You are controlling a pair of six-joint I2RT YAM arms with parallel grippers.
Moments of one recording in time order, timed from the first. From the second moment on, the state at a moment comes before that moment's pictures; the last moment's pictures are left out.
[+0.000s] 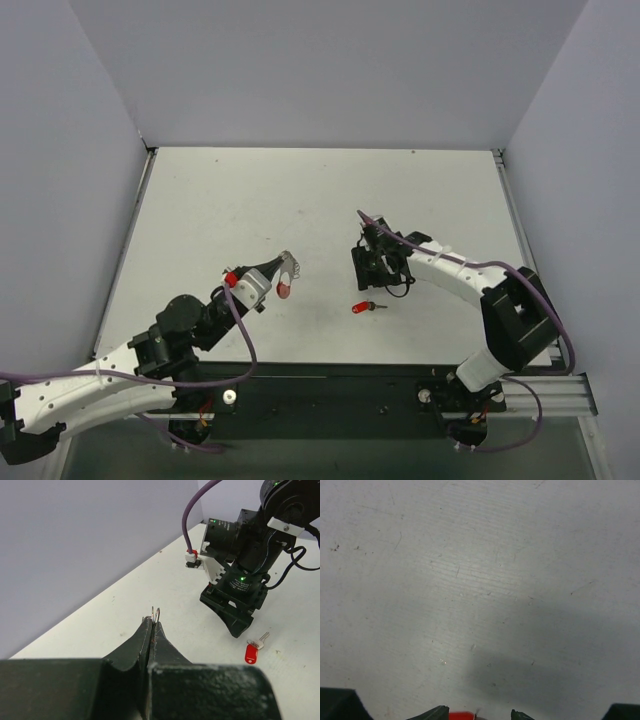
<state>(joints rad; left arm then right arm) -1.13 0.55 0.56 0.15 -0.38 0.33 0.61 1.53 0.95 -0.54 0.04 0.35</state>
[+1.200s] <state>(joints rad) -1.13 0.61 0.55 0.15 -0.39 0.32 0.61 1.56 0.84 -0.47 -0.05 0.43</state>
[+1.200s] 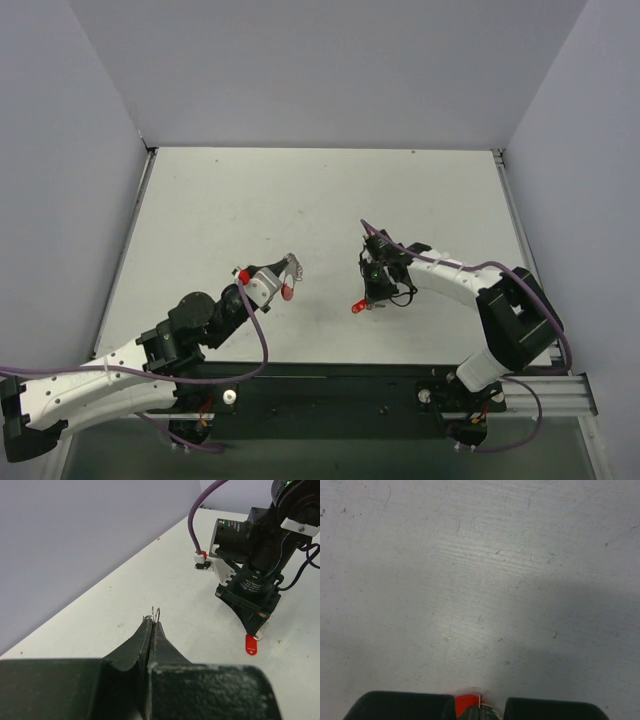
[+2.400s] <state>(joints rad) -1.13 0.56 0.55 0.09 -0.15 0.38 0.62 1.13 1.09 -0.53 -0.79 -0.03</state>
